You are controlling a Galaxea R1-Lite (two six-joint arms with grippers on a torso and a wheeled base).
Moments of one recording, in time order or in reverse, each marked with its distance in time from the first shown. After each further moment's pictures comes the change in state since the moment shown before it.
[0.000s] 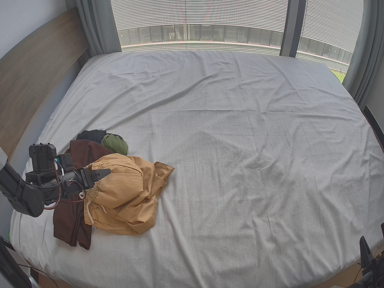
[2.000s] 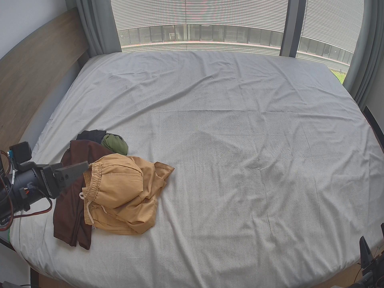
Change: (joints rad) left arm -0.159 -0.693 0.060 0.439 0.130 0.057; right arm 0.000 0.000 0.000 0.000 0.002 -0.003
